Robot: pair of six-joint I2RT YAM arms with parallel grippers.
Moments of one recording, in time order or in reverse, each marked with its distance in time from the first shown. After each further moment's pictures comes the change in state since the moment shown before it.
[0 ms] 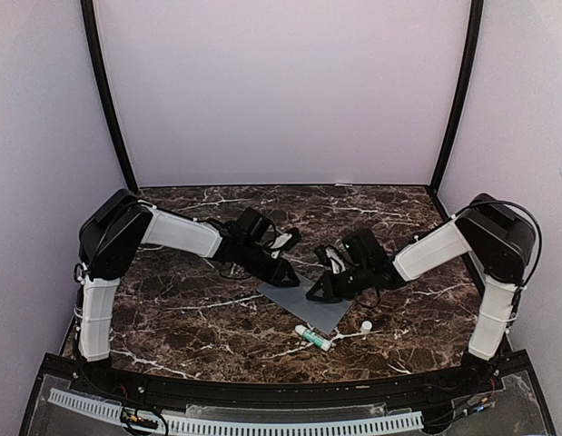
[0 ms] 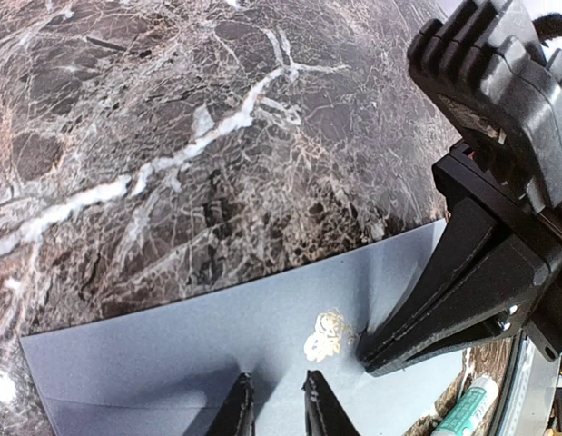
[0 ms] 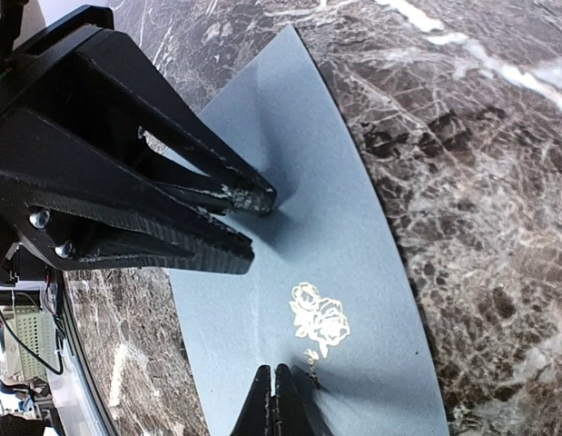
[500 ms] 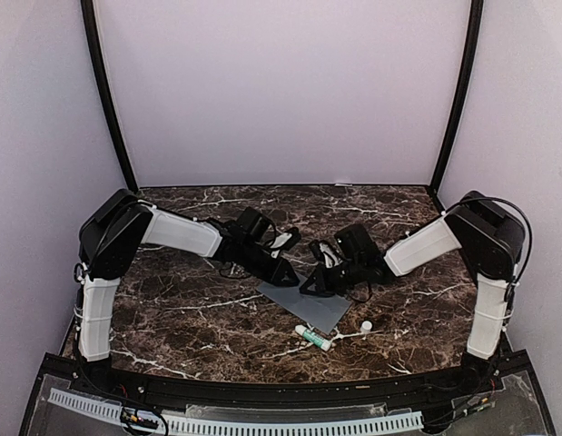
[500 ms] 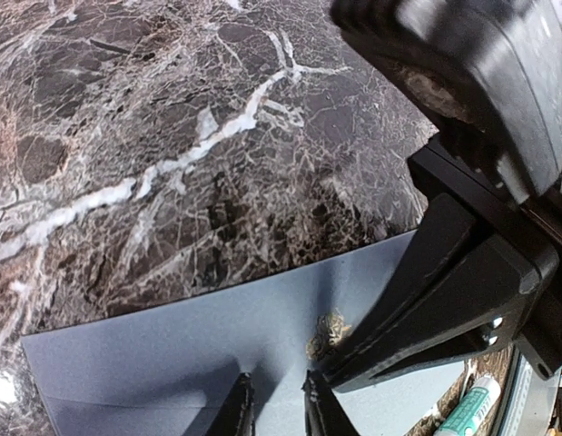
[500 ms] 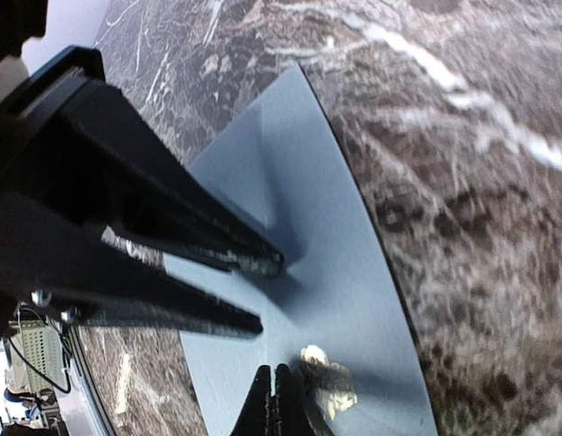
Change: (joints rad) left arm 0.000 0.001 0.002 -0.003 -0.002 0.006; right arm 0.002 0.055 0.075 -0.004 0.004 0.032
